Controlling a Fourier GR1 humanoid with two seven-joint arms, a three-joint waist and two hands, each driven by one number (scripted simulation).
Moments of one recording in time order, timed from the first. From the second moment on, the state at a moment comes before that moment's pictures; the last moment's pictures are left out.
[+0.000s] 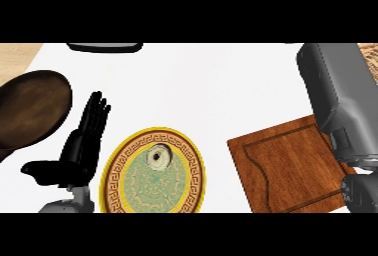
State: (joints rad) left arm -0.04 0.03 -0.05 -1.67 0.00 0.11 0.02; right arm -1.21 -0.23 -0.46 -0.53 1.73 -0.47 1.19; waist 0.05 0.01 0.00
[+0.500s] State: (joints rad) left arm -0.01 0.04 -0.03 -1.69 0.01 0.12 0.02; right arm -1.13 -0.26 -0.54 -0.57 1.75 -0.51 1.15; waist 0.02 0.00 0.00
